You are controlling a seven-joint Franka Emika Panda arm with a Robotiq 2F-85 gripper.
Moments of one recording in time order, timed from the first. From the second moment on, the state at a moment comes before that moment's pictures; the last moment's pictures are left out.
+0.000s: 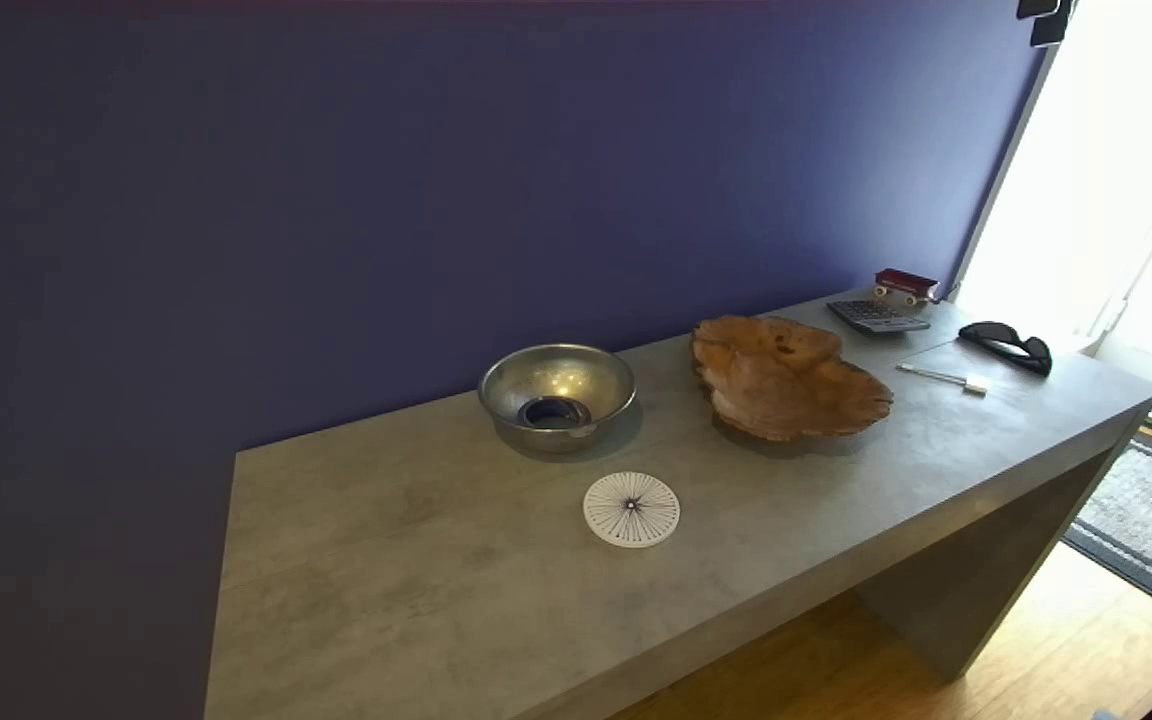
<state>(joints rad) 0.21 -0.31 0.14 -2.12 0.25 1.65 0.05</state>
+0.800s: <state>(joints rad) 0.04 -0.19 0.06 -2.50 0.13 2.13 0.03</state>
